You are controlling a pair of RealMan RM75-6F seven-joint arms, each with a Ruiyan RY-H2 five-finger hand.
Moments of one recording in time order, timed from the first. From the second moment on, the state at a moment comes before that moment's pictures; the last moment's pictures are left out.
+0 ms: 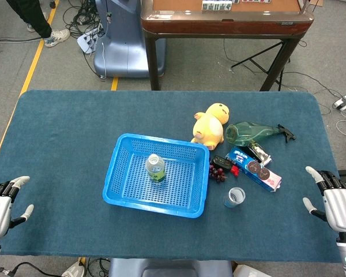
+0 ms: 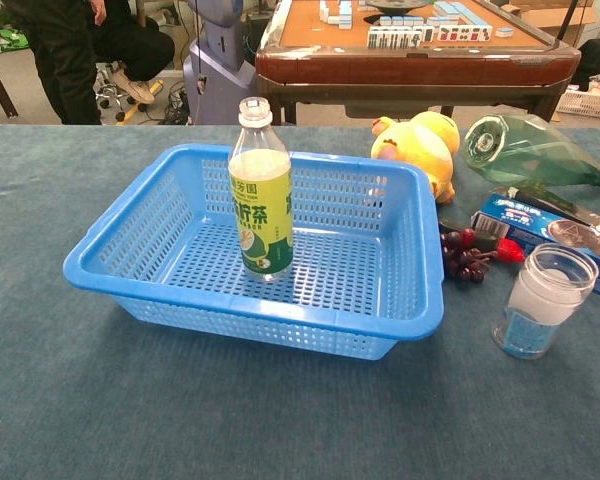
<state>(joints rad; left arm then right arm) -0.08 -1.14 -0.05 -1.61 1.49 1.52 0.09 0.05 -1.13 0.05 -1.56 -1.53 1.53 -0.03</state>
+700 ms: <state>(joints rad) -0.09 -1.13 -0.05 -1.64 1.51 1.52 0.10 0.07 -1.11 0.03 -1.59 -1.60 1.51 0.08</state>
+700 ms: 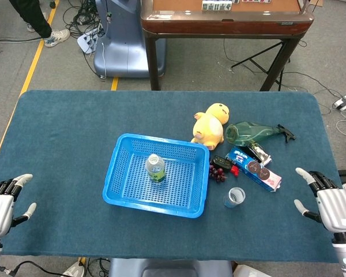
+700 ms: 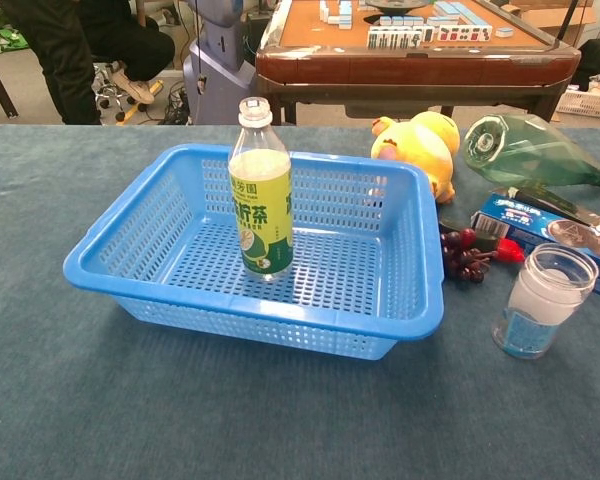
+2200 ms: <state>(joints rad) -0.07 -1.12 -0.05 -1.62 1.52 1.55 0.05 0.82 -1.54 0.22 -1.40 -1.47 0.77 0.59</state>
